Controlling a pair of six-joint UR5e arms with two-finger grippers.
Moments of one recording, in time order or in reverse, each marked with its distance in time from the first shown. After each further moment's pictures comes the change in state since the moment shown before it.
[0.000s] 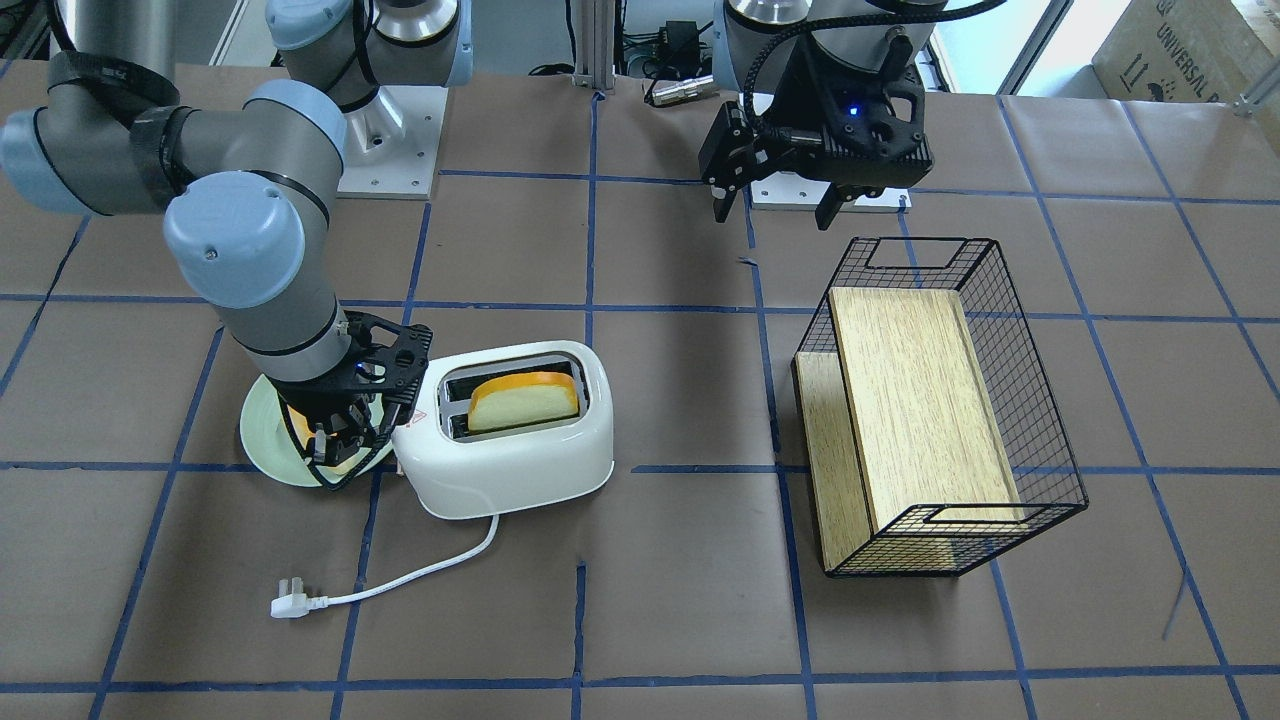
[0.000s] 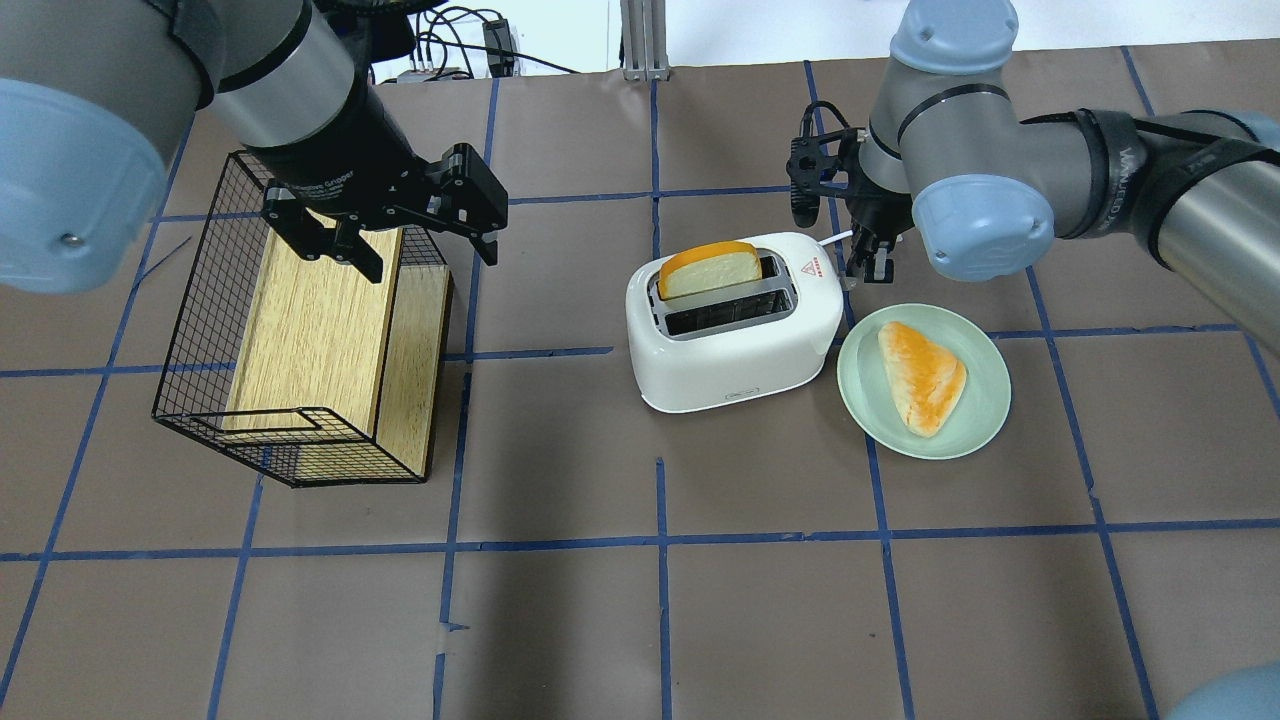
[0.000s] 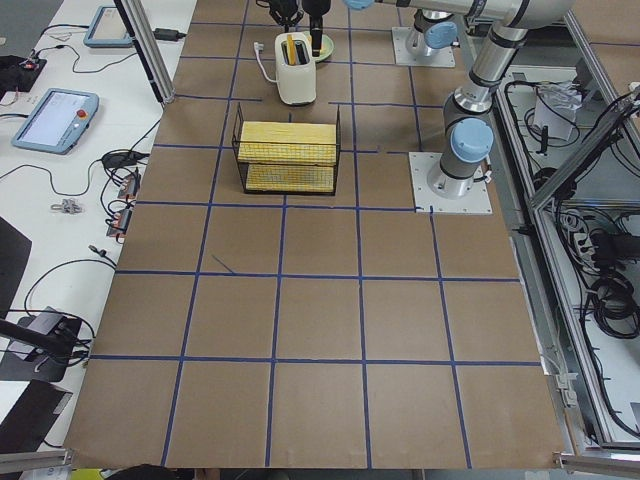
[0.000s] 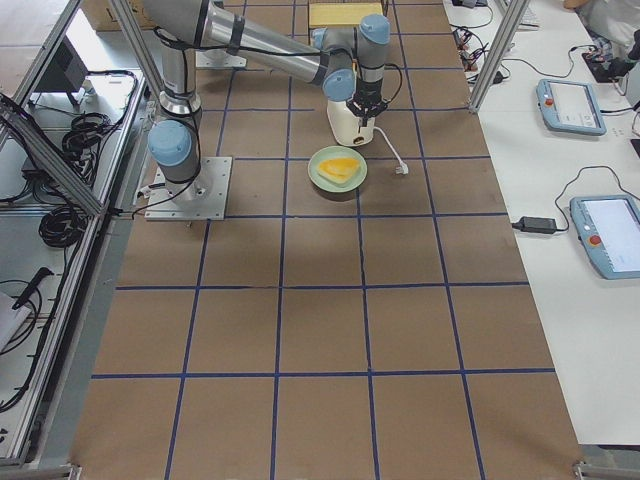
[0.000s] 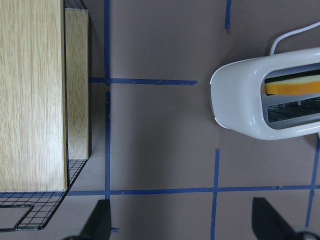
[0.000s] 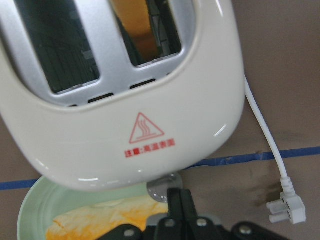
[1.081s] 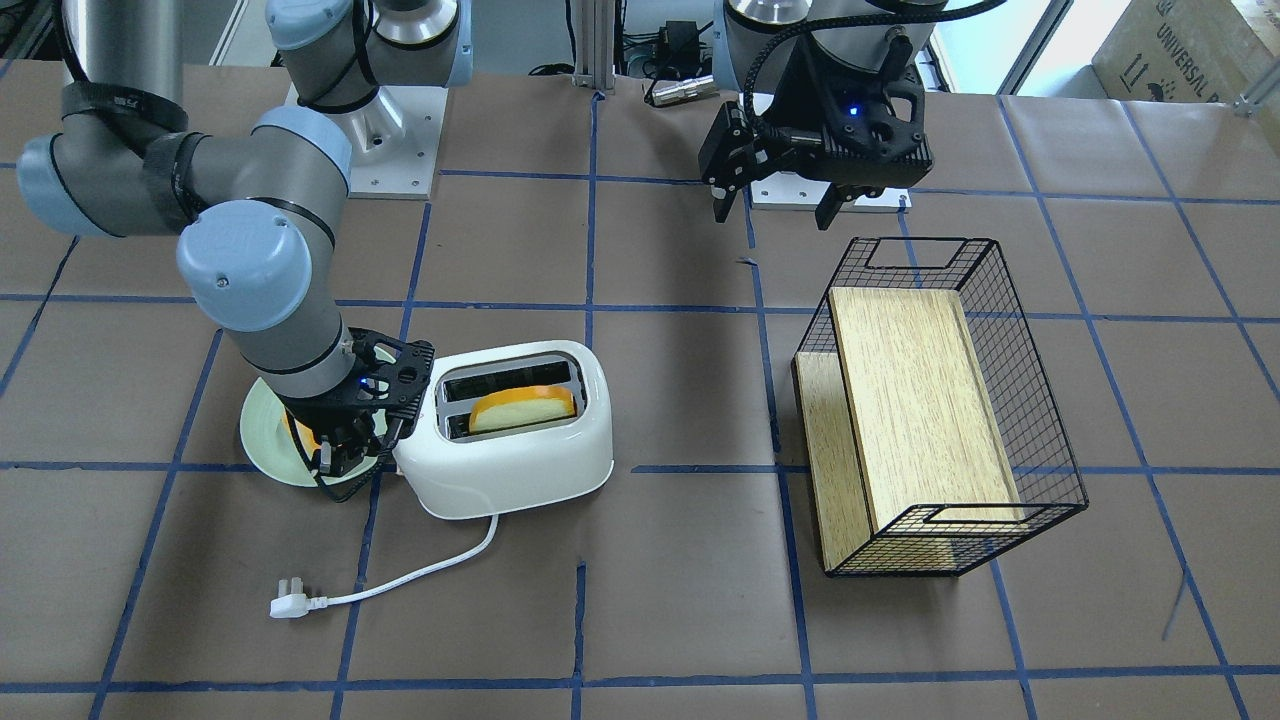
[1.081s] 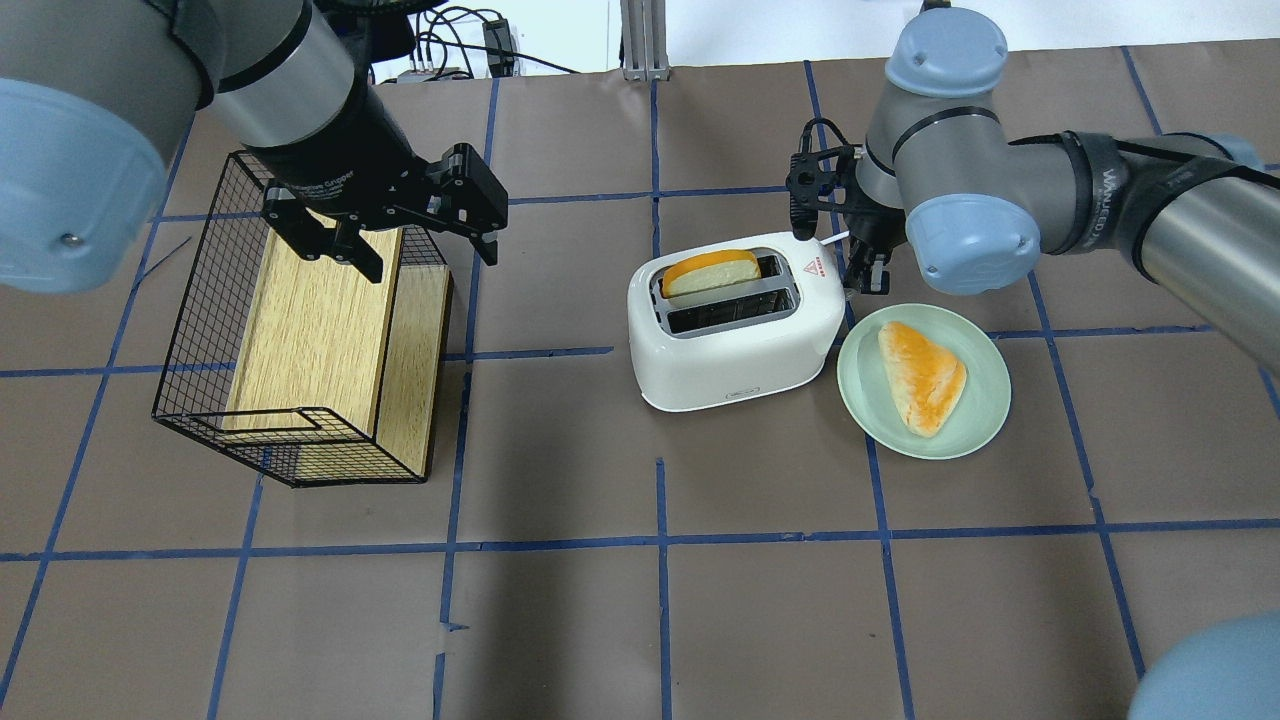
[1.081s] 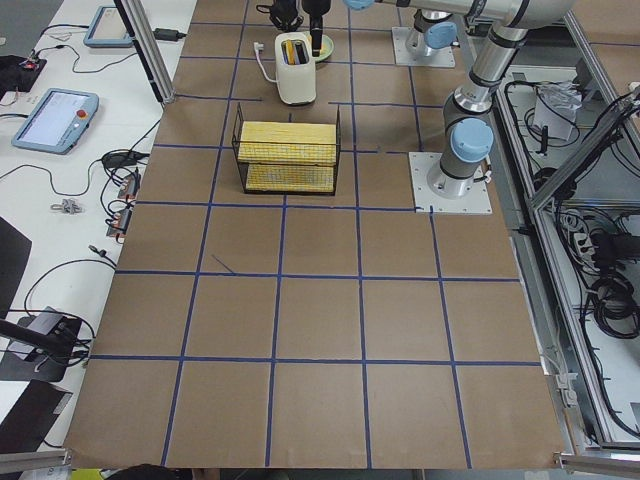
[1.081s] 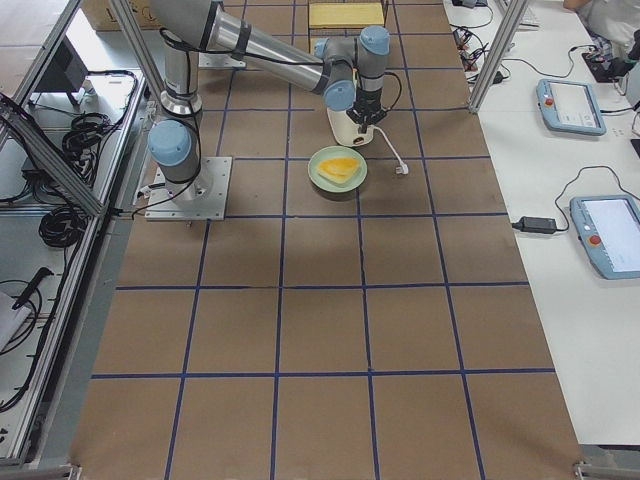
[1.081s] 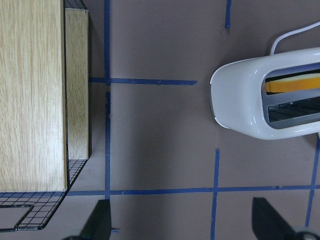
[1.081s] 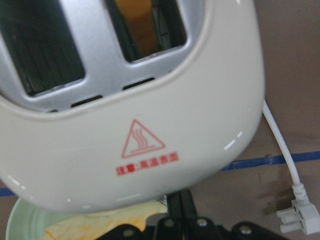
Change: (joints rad) left arm 0.000 0.000 0.000 0.000 0.000 0.000; right arm -0.005 0.028 0.026 -0.046 0.001 0.000
